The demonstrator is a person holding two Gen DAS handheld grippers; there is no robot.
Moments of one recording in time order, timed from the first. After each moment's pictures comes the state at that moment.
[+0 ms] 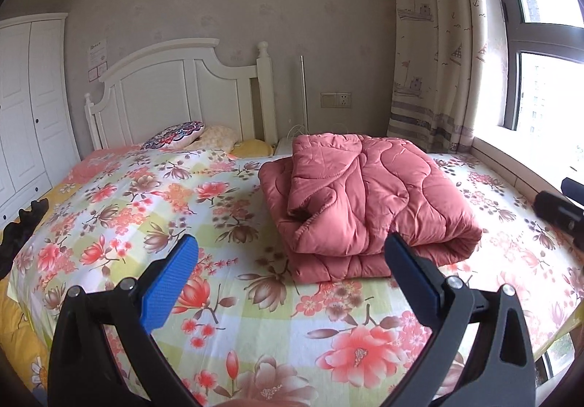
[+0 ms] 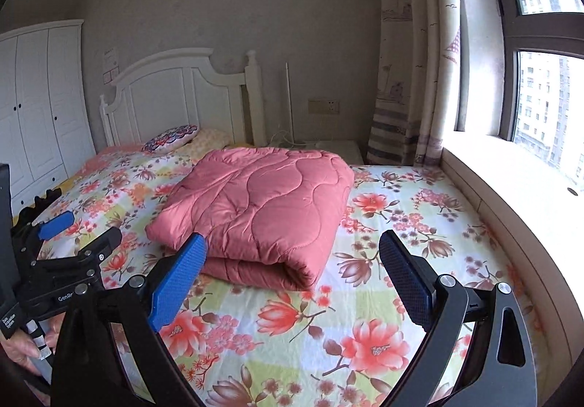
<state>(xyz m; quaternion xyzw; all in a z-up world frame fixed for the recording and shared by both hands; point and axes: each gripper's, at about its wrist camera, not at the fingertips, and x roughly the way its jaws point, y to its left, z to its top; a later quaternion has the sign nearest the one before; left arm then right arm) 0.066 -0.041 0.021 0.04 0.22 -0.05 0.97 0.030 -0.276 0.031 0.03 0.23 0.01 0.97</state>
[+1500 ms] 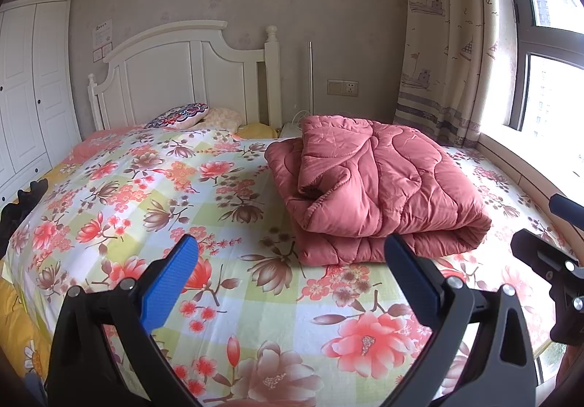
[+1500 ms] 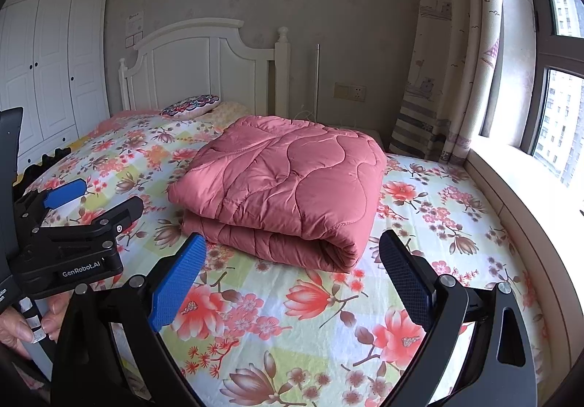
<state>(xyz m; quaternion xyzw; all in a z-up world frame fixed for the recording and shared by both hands) 0.070 -0.029 0.007 0.02 0.25 -0.04 0.97 0.037 -0.233 0.010 -0.03 0.26 0.04 0.97</state>
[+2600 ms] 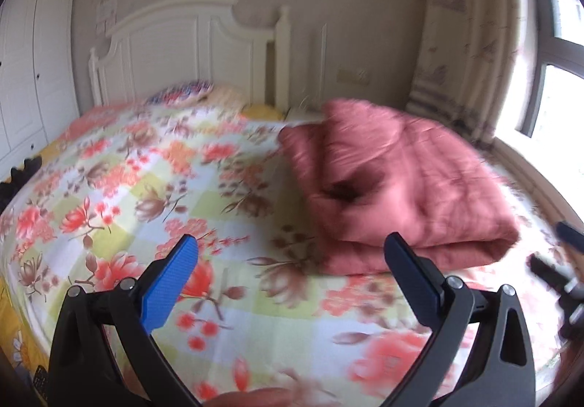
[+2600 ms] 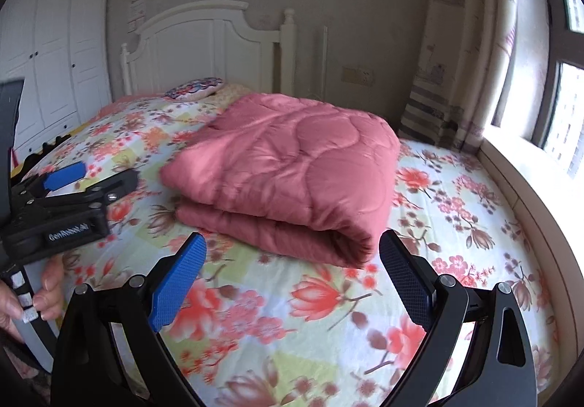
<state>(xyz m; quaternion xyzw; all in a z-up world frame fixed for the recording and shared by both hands) 0.128 0.002 -0.015 -0.02 0.30 -0.03 0.95 0.068 -0.243 -0.014 -0.03 0.29 0.05 0.95</state>
